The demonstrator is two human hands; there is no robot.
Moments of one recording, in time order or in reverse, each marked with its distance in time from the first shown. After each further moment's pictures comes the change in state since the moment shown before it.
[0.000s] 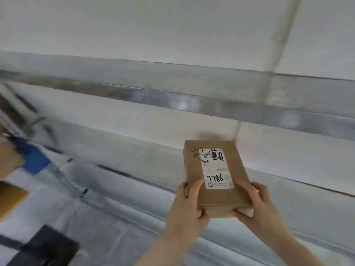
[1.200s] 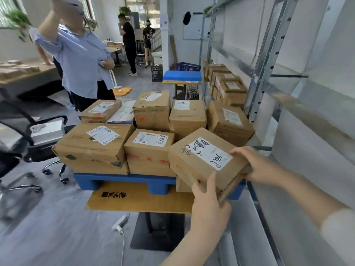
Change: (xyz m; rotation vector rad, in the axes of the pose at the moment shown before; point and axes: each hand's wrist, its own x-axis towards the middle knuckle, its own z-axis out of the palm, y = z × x) left_hand 0.010 -0.406 -0.382 -0.216 0.918 -1.026; right_hand 0.380 -0.664 0.460 0.019 -0.942 -1.318
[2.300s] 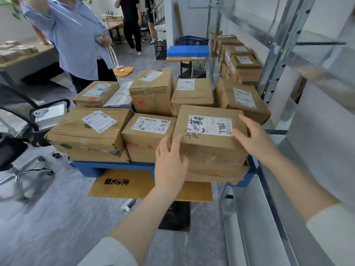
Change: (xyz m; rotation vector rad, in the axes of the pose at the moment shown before) left_hand 0.085 -0.055 -0.068 0.250 0.339 0.090; right_hand 0.055 -0.023 0.020 0.426 0.359 0.229
